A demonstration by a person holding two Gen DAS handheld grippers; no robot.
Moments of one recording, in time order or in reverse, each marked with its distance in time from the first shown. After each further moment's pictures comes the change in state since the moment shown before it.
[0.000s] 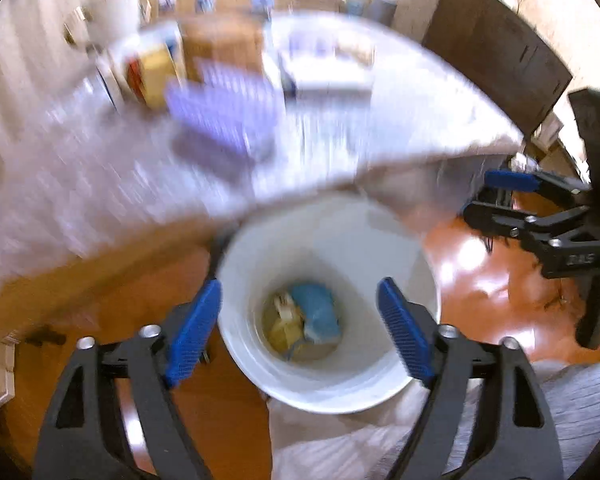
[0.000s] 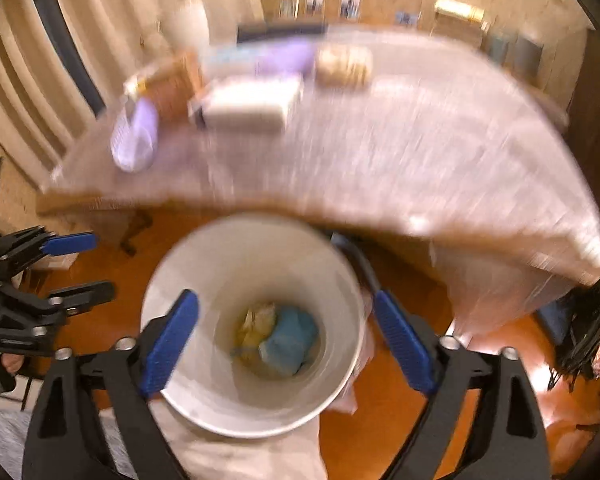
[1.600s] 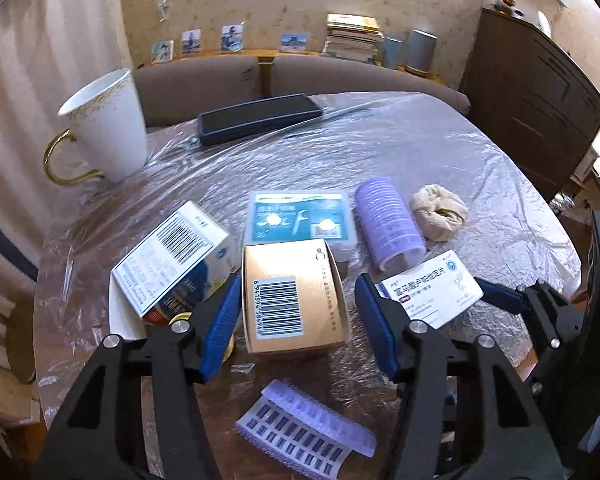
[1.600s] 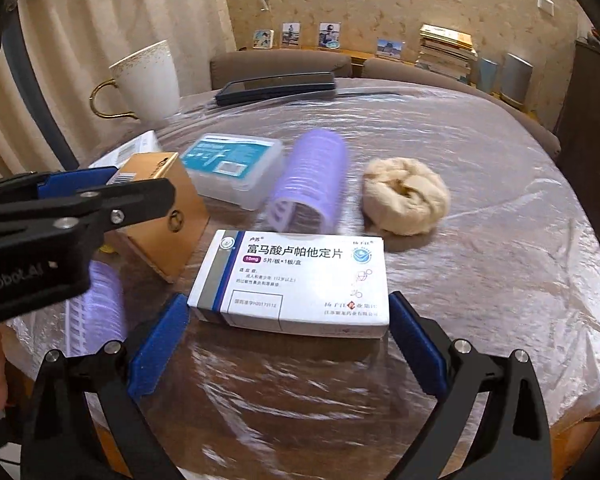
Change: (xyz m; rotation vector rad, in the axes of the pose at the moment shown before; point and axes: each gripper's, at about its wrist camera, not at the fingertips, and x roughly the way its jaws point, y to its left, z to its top) left arm 0.046 0.027 0.162 0.009 -0.059 0.128; right arm 0.099 0.029 0.114 0.064 -0.047 -0.115
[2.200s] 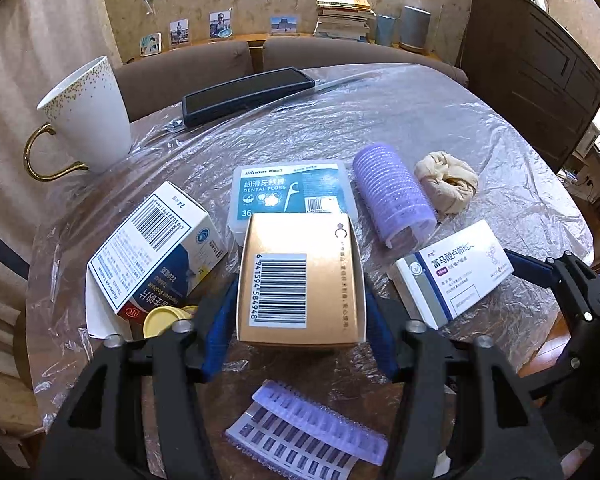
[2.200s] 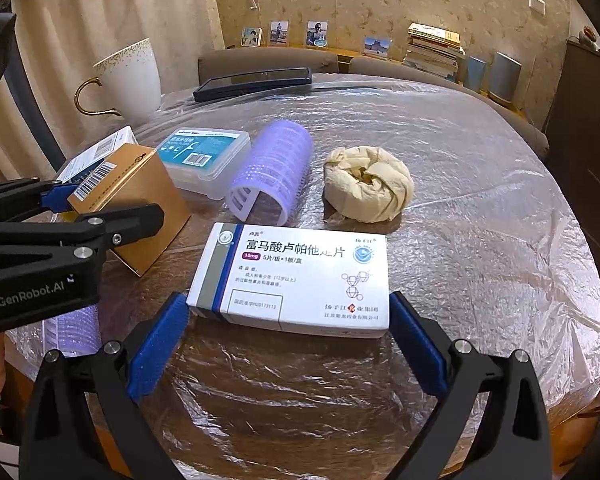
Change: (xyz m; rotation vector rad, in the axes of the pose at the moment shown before) left arm 0.024 -0.004 -0.006 0.040 0.071 0.000; right arm 0.001 -0.013 -0.004 0.006 0.004 -0.017
